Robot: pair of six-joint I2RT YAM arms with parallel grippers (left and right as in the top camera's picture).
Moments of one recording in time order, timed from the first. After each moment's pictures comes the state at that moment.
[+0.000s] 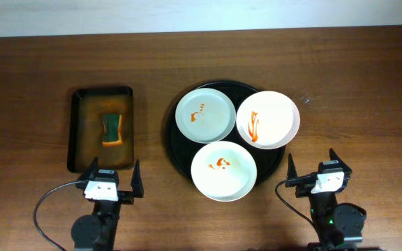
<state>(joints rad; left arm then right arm) -0.04 0.01 0.02 -0.08 0.05 0.03 0.00 0.01 0.01 -0.07 -0.05 -0.11</state>
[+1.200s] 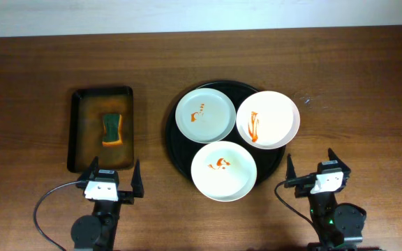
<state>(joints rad) -0.04 0.01 0.02 -0.07 0.06 0.03 0.00 0.01 0.01 -0.07 -0.09 -0.11</state>
